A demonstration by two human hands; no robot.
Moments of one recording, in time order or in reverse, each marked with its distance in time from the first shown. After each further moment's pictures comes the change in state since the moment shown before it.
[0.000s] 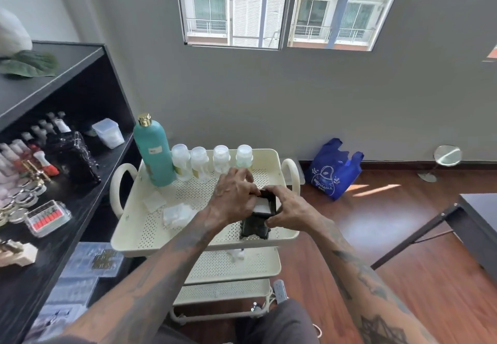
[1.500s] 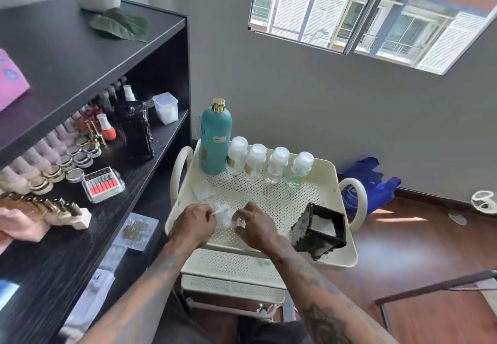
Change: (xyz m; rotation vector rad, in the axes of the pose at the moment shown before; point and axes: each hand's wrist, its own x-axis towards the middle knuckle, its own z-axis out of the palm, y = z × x) left_hand -0.127 -0.168 0.019 -0.224 -0.028 -0.748; right_hand 0.085 -0.111 0.160 -0.360 -0.071 -0.197
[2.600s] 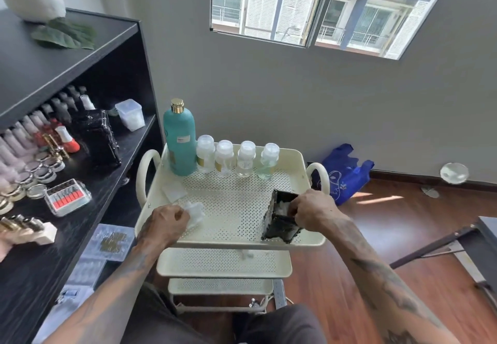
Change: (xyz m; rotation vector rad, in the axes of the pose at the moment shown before) left_hand -0.001 -0.005 0.001 -0.050 -0.059 -0.028; right_hand -0.098 0.082 -0.130 -0.331 -0.096 0.347
